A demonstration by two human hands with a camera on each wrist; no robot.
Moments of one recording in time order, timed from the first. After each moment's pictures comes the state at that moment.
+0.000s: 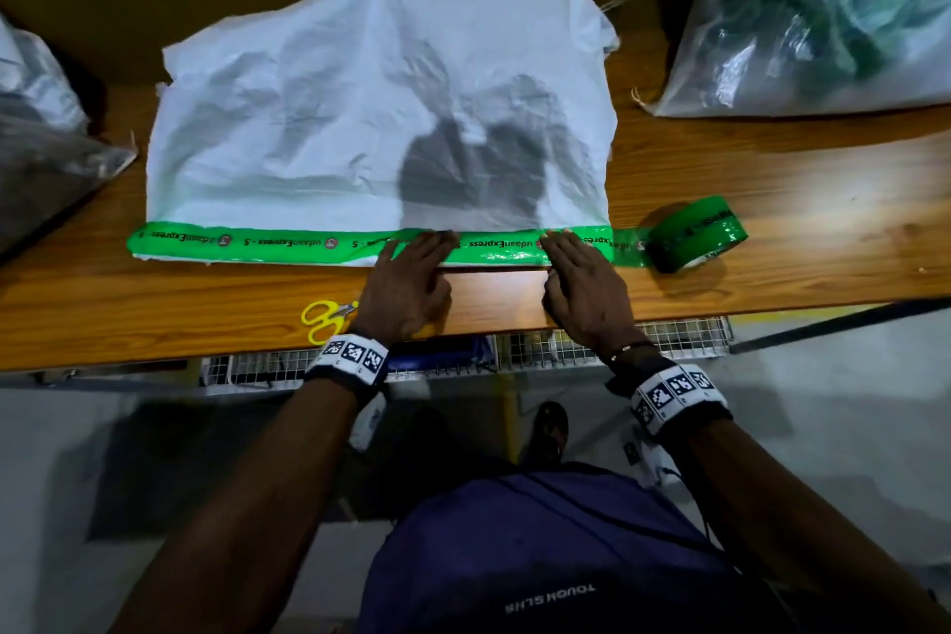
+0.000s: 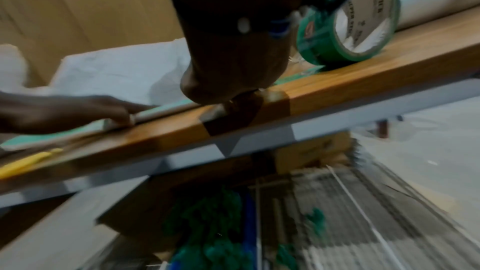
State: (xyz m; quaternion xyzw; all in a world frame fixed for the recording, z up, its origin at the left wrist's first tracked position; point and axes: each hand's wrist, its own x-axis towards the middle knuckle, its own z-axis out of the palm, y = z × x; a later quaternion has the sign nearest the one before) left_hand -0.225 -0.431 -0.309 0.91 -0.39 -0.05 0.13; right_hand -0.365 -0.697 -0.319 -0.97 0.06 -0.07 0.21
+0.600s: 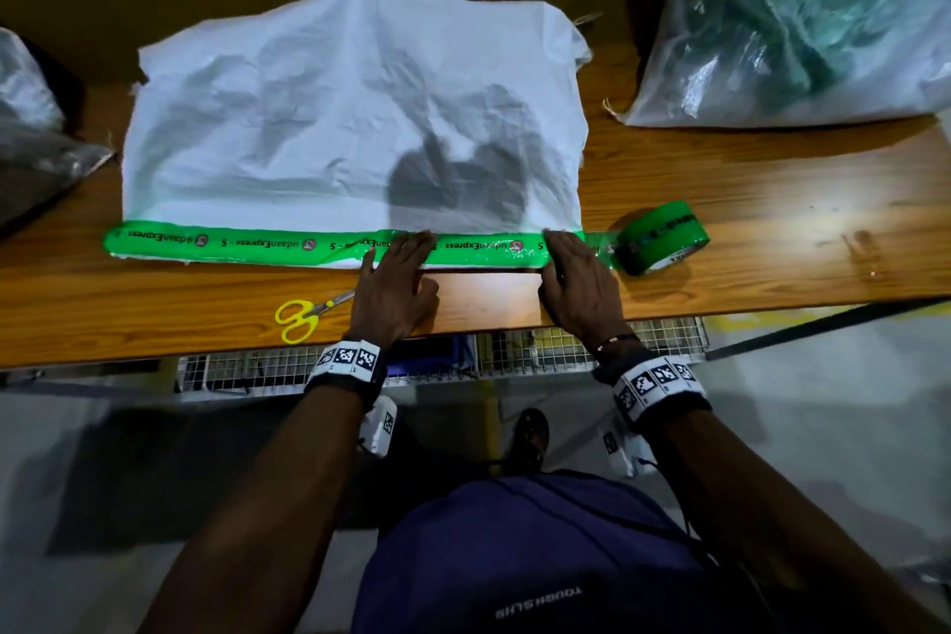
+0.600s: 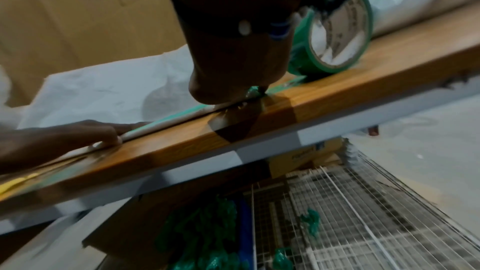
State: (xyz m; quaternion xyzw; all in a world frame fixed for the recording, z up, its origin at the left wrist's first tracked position) left_hand -0.244 -0.447 -0.319 0.94 -0.30 -0.08 0.16; right_hand -0.373 -0.722 -0.316 -0.95 0.13 -0.10 0.27
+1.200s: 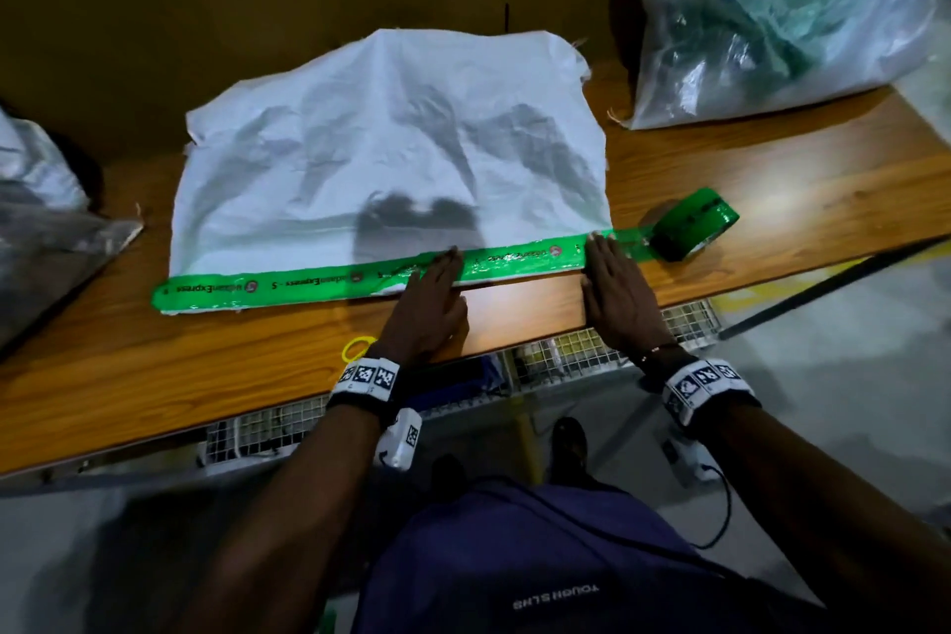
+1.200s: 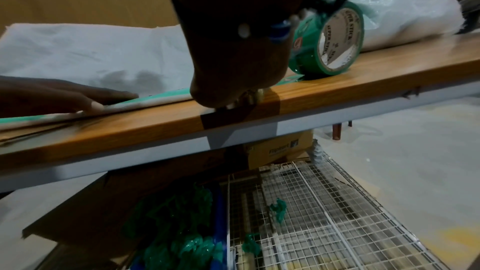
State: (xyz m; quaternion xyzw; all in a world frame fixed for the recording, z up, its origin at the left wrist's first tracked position) left_hand -0.204 -0.403 -0.300 0.86 -0.42 -0.18 0.22; right_hand -0.388 -0.681 -0.329 -0.96 0.16 -0.13 0.19
